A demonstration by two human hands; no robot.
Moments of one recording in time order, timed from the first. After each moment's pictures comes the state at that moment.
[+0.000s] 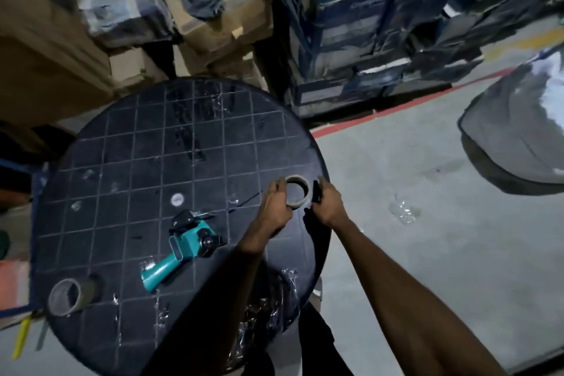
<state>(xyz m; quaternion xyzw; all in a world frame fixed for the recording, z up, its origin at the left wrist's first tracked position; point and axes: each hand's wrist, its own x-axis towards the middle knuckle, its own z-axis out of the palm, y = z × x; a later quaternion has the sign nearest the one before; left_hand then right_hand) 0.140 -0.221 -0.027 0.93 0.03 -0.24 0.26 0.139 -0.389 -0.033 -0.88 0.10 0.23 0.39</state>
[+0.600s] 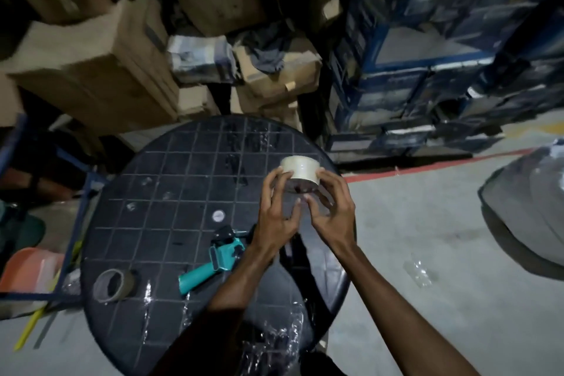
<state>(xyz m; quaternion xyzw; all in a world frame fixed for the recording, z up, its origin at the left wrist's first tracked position) 0.102 -0.151 0.153 0.86 -0.05 0.25 0.43 0.121 -0.294 0.164 -0.78 -0.12 -0.15 0.60</state>
